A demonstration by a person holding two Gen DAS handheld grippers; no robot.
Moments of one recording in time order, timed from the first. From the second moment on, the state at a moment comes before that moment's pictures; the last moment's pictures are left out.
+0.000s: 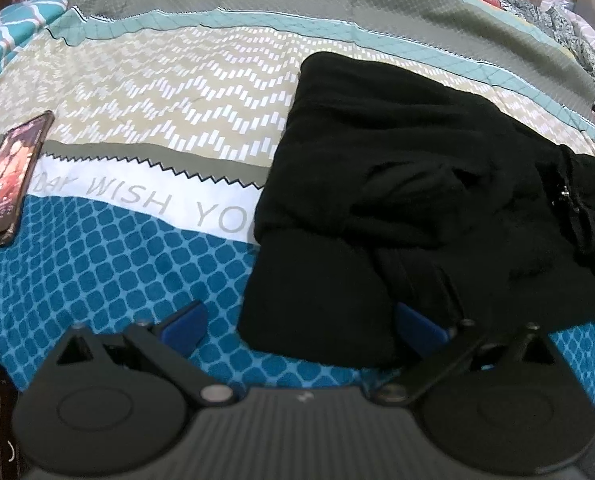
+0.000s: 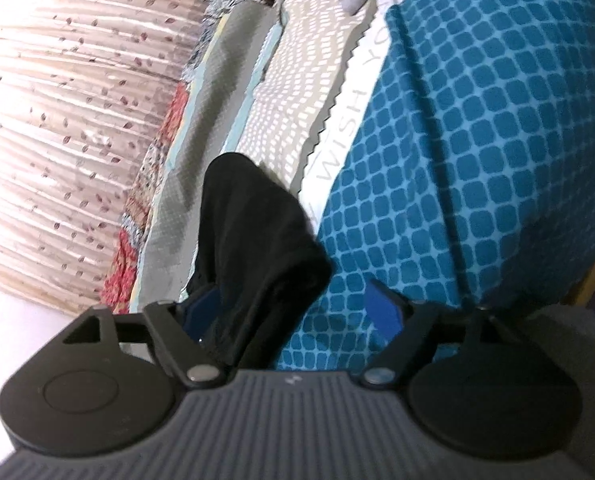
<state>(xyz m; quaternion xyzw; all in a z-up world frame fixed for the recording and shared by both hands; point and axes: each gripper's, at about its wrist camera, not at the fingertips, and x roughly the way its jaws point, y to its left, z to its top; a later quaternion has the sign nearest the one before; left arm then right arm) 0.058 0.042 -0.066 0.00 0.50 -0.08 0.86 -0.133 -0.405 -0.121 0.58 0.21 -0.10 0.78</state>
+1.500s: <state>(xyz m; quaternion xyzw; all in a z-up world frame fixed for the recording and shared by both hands) 0.052 0.030 -0.045 0.01 0.47 -0.12 0.88 -0.117 -0.389 -0.116 0.53 0.23 -0.08 0.81</state>
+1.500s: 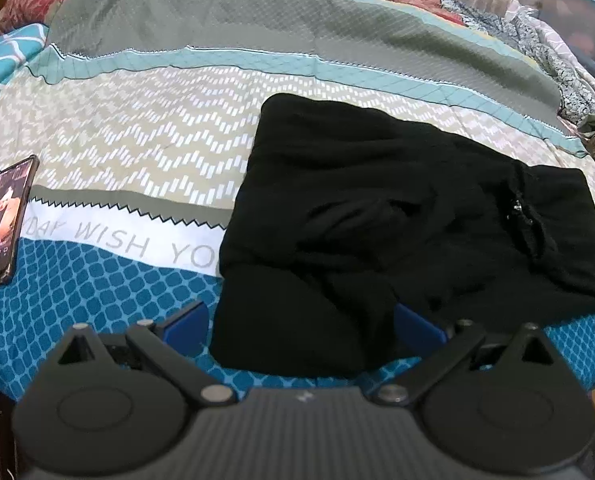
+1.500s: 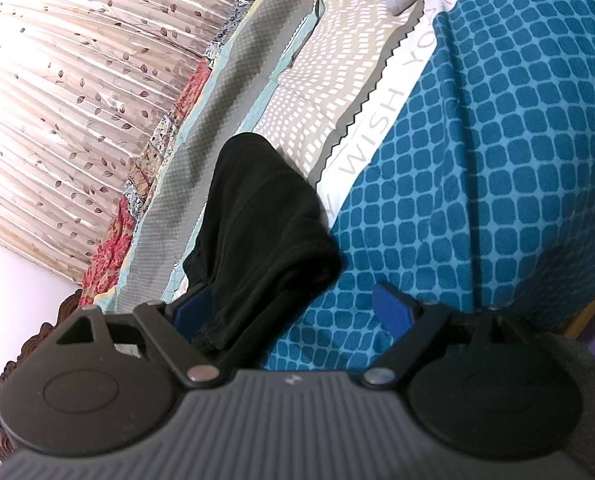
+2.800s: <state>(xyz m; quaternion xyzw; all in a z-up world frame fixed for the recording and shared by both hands) 0.062 0.022 -0.016 -0.02 0.46 -0.18 0.87 -0.091 -0.401 -0.094 0.45 0.22 -0.10 0.86</state>
